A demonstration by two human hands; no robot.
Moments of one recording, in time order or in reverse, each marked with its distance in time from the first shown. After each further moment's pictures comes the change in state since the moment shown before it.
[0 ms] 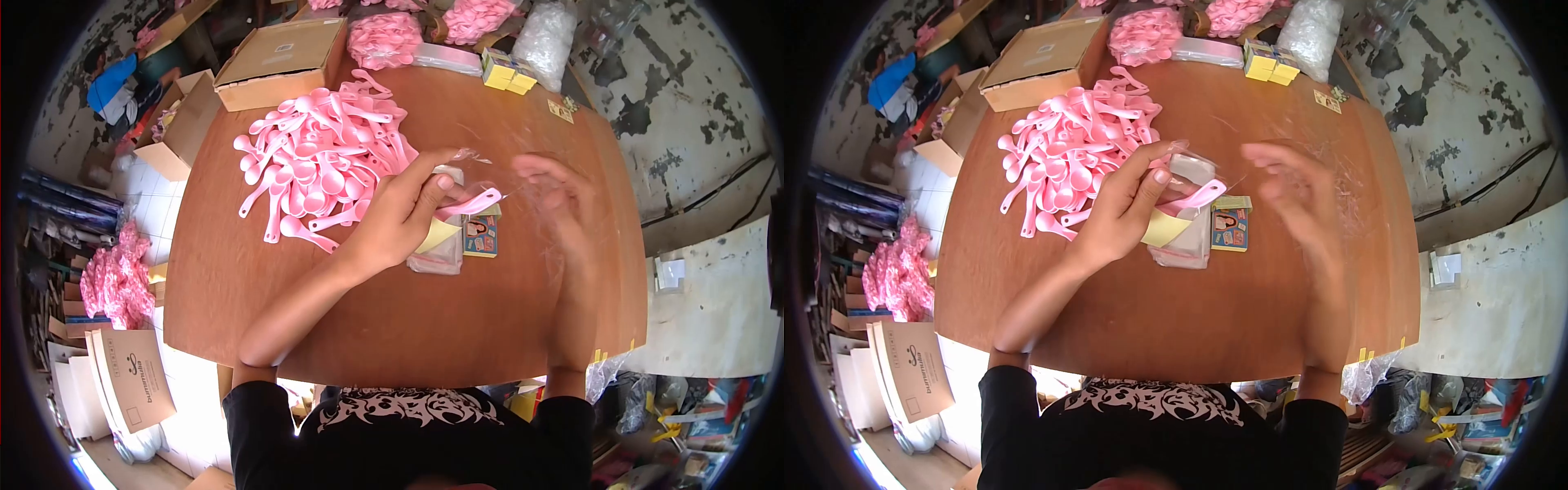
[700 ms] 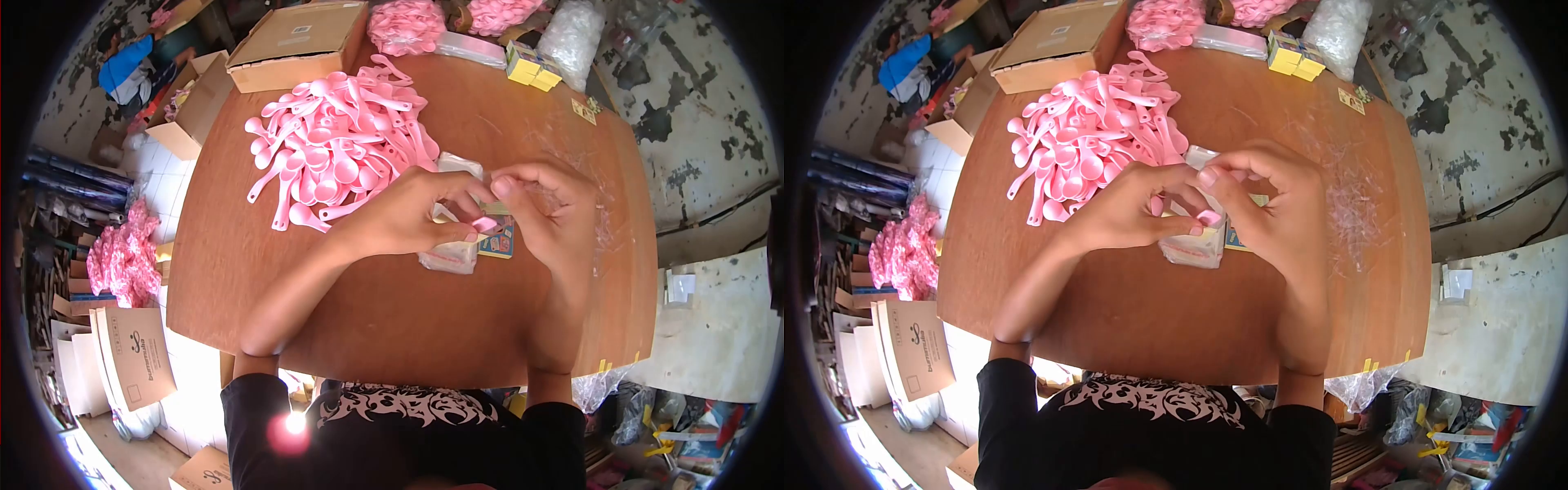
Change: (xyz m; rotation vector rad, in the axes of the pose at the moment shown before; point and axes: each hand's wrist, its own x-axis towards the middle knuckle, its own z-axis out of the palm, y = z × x) left_hand 0.008 0.003 -0.022 0.150 -0.382 -0.137; right_hand 0.015 -0.024 0.050 -0.139 0.003 0.019
